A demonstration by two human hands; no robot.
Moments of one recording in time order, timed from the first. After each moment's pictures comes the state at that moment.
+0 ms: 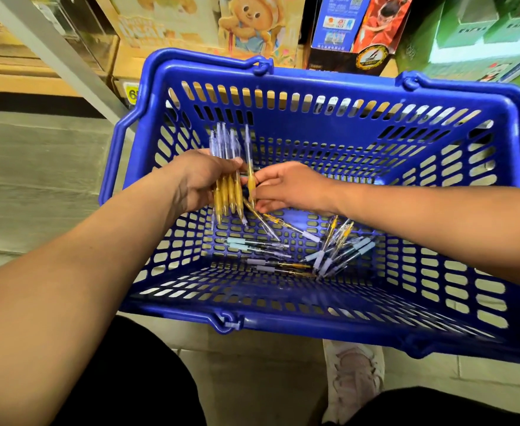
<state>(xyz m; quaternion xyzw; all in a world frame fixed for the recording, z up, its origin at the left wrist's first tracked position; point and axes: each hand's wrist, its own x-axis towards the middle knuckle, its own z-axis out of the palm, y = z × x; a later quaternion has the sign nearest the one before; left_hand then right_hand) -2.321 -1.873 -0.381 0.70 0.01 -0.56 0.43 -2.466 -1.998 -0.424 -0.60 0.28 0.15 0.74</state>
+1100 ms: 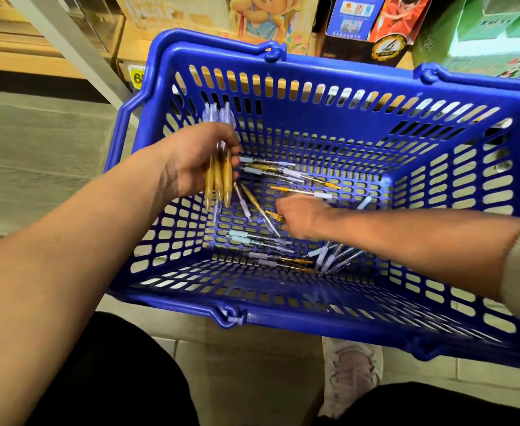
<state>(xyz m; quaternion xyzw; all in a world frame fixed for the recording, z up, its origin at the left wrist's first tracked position) -2.313 -1.871 -0.361 0.67 0.02 -0.59 0.45 -2.487 -1.980 -0.480 -0.90 0.17 0.36 0.16</state>
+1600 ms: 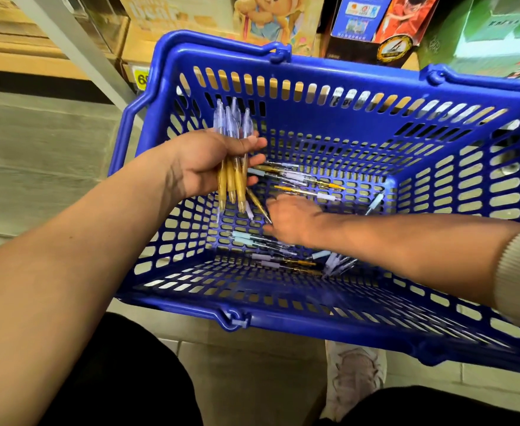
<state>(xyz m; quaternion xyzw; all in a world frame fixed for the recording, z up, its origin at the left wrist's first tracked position) -2.317 -1.876 -0.366 0.61 0.01 -0.62 0.50 -2.474 -1.961 -0.486 -0.93 0.15 0.30 0.13</state>
